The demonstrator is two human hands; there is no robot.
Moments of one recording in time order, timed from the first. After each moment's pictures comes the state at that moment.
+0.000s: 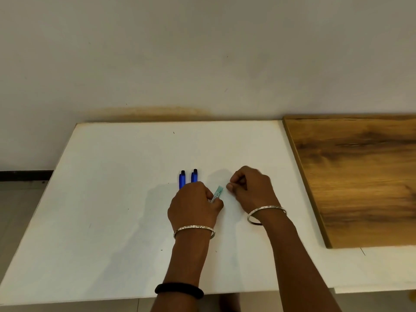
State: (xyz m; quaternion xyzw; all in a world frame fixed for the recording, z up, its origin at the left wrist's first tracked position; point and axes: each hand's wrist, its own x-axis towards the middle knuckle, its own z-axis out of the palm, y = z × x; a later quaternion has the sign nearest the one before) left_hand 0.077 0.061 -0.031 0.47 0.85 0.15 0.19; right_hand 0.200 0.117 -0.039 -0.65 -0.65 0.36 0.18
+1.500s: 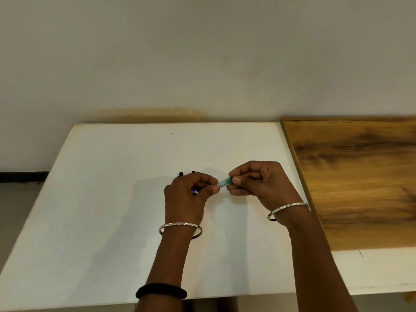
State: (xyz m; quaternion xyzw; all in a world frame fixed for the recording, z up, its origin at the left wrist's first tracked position) left_hand 0.058 0.065 -0.022 0.45 0.70 0.43 0.33; right_hand 0.227 0.125 -0.016 -0.47 -0.53 0.62 0.33
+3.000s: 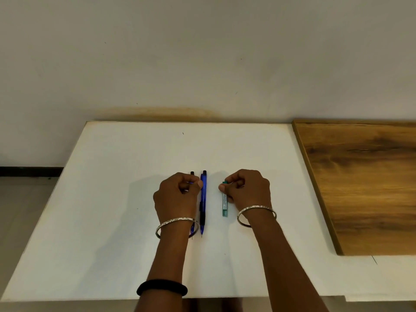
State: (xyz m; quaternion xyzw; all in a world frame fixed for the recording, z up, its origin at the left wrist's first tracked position) left_hand 0.029 0.059 -0.028 0.34 0.80 0.41 0.26; right_hand 0.163 0.112 -0.038 -0.67 -0.56 0.41 0.26
